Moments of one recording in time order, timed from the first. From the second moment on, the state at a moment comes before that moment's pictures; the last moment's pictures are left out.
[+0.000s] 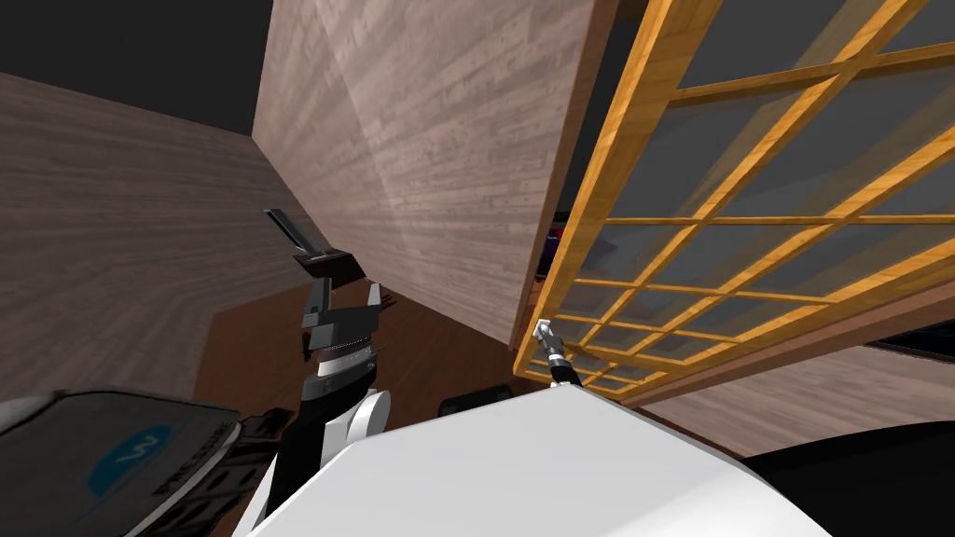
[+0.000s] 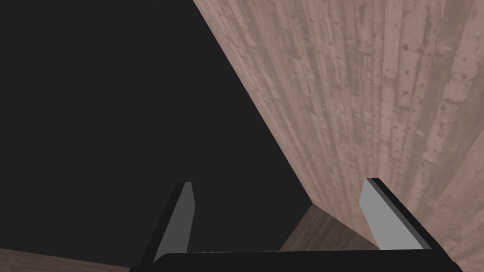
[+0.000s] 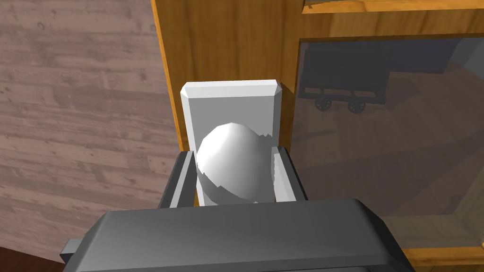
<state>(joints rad) 0.09 -0.36 0.24 -0.75 -0.70 -0.92 -1.48</state>
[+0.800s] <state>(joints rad) 0.12 -0.42 0.33 -0.78 -0.65 -0.95 -1.56</state>
